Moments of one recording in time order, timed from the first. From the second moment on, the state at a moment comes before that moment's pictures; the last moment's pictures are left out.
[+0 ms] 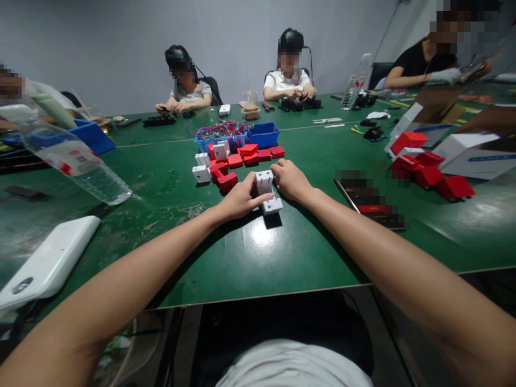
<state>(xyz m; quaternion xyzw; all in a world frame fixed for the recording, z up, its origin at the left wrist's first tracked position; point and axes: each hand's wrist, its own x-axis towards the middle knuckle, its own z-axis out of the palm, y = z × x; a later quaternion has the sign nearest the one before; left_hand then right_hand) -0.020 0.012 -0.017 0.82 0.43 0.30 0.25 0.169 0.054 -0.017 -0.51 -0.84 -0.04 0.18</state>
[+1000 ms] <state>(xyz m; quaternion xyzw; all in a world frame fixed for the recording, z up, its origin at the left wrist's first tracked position) -0.026 0.014 -0.017 0.81 0.40 0.31 0.29 0.123 0.110 -0.014 -0.46 -0.87 -0.11 0.17</state>
